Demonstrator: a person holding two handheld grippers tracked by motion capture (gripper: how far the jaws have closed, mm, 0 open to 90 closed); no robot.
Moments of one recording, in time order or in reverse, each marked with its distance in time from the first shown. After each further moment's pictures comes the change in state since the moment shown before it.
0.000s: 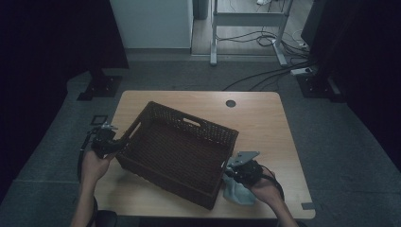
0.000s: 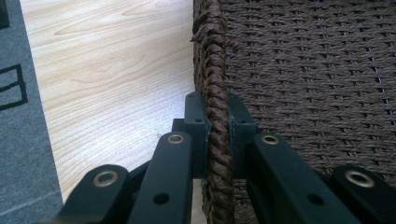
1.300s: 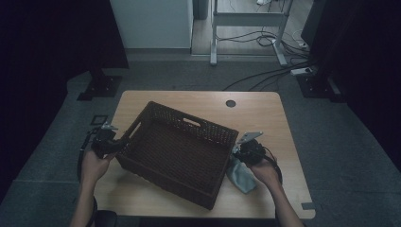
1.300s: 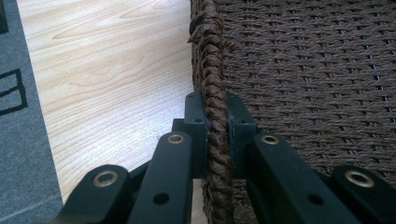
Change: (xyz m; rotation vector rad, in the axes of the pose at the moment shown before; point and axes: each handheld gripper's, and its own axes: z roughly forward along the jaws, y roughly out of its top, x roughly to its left) left arm 0.000 0.000 0.000 -0.006 -0.006 0.018; right arm -0.069 0.003 0.019 0.044 -0.139 0.156
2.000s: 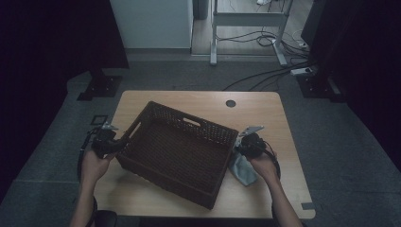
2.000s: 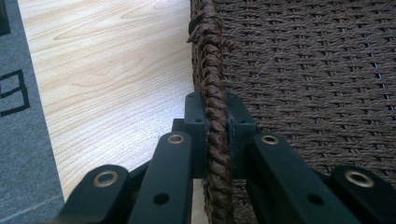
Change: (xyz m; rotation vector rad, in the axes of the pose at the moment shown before) left arm -0.001 0.000 0.000 0.002 0.007 0.006; right arm -0.021 0.005 0.012 0.001 -0.063 0.071
